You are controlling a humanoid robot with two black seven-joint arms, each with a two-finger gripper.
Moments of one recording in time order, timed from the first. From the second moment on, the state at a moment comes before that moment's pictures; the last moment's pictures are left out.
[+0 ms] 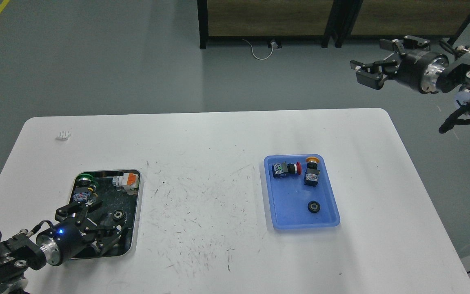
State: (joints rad) left arm -0.37 0.62 -0.28 -1.10 0.68 0.00 -0.27; right arm 1.10 -0.69 0.26 0.73 -0.48 0.35 0.09
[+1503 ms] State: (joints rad) left arm -0.39 0.58 -0.28 -1.04 0.67 -0.05 -0.24; right arm 1.11 -0.70 0.26 0.73 -0.48 0.34 0.09
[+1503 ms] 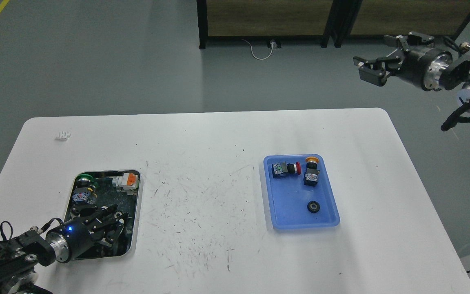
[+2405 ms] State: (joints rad) left arm -0.64 0.77 -0.29 -1.35 0.68 -0.22 -0.11; right arm 1.10 -0.72 0.26 0.72 -0.48 0.34 0.09
